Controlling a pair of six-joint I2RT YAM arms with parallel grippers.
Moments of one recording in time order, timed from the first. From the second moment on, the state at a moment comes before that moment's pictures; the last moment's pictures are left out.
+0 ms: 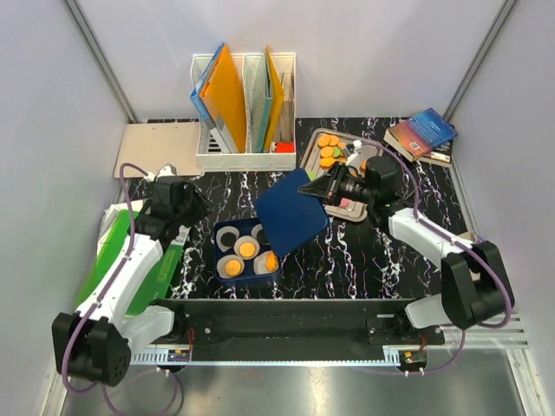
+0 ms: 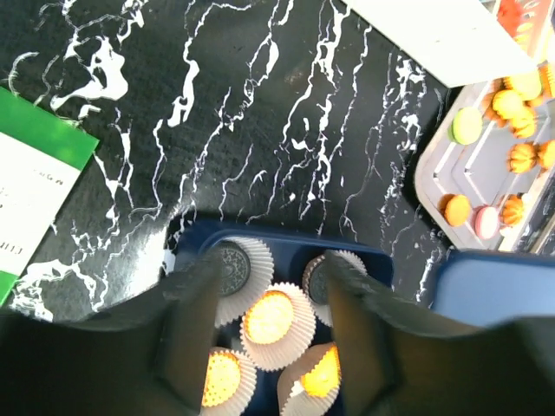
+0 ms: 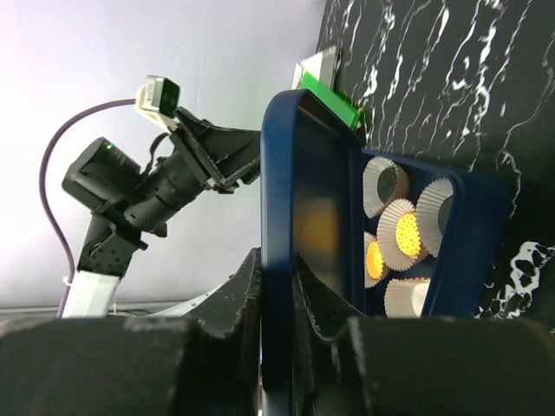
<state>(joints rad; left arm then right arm) -0.19 1.06 0.80 -0.45 -0.02 -0.75 0.35 1.39 0.82 0.36 -0.74 1.11</state>
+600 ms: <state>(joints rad) -0.19 0.91 0.48 -0.46 -0.03 -0.83 0.41 1.67 0.68 0.92 -0.70 1.33</state>
